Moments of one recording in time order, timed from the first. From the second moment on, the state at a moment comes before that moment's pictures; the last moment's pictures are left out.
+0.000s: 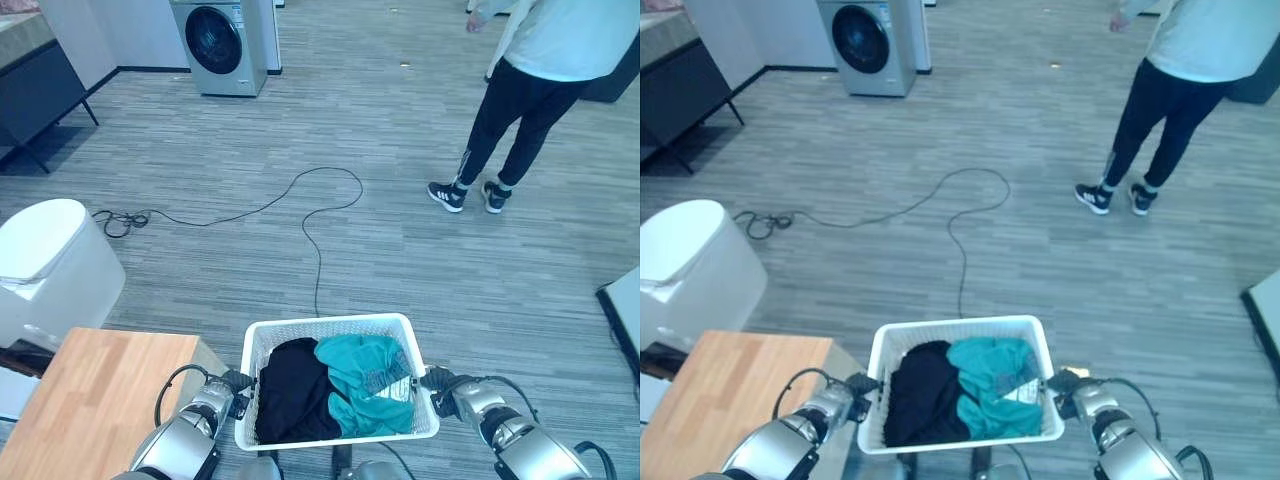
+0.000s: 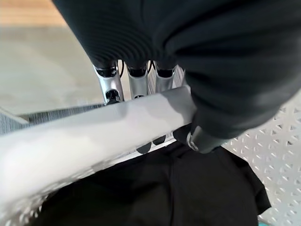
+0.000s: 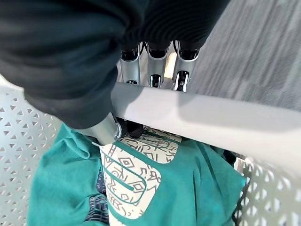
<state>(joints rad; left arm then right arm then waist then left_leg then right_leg) -0.47 0.23 -0.45 1.40 -0.28 0.07 0.00 -0.42 -0.33 0.49 1.23 0.34 0.13 0.11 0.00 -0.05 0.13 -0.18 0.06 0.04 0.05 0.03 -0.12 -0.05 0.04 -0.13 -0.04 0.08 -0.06</state>
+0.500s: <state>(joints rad) -0.47 0.26 -0.45 1.37 -0.28 0.07 0.00 -0.40 -0.31 0.45 1.23 0.28 0.12 0.14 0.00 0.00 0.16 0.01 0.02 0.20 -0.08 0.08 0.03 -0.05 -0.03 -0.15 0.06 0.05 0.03</state>
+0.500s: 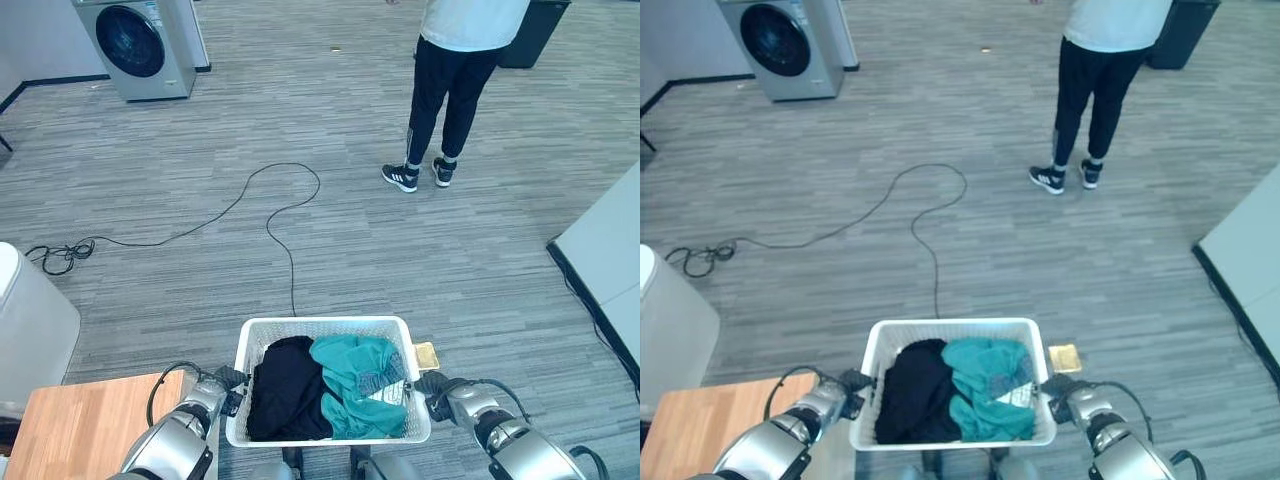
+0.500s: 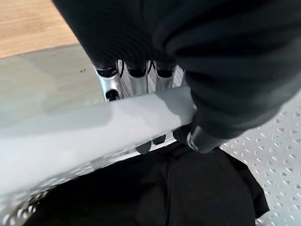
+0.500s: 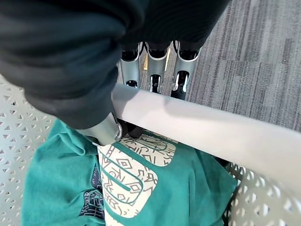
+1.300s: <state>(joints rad) -0.56 0.22 -0.52 1.40 -0.30 0.10 0.00 -0.40 -0.32 0.38 1.27 0.35 0.11 0.13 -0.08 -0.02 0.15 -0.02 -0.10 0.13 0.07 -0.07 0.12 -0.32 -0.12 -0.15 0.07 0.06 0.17</state>
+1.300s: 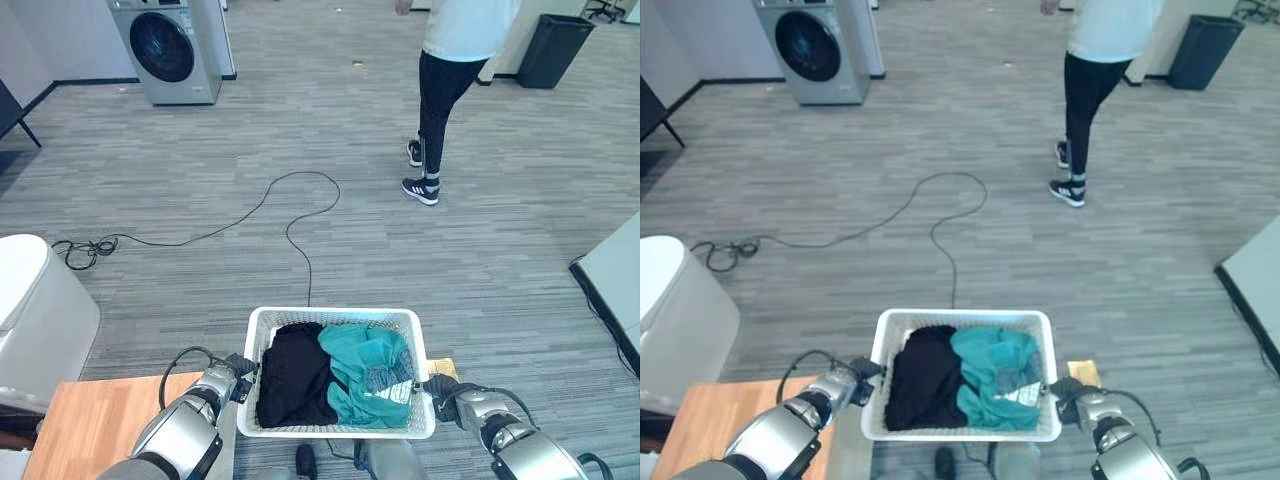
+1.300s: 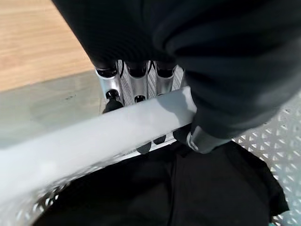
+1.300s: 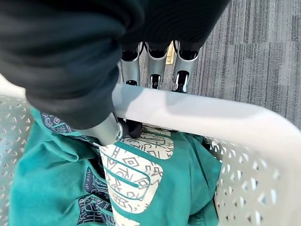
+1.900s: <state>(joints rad) -0.52 0.27 -0.44 1.40 -0.31 0.08 -0.02 -0.44 -0.30 0.47 1.25 0.34 0.12 0.13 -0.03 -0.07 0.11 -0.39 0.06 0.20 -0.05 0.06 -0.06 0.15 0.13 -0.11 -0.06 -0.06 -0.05</state>
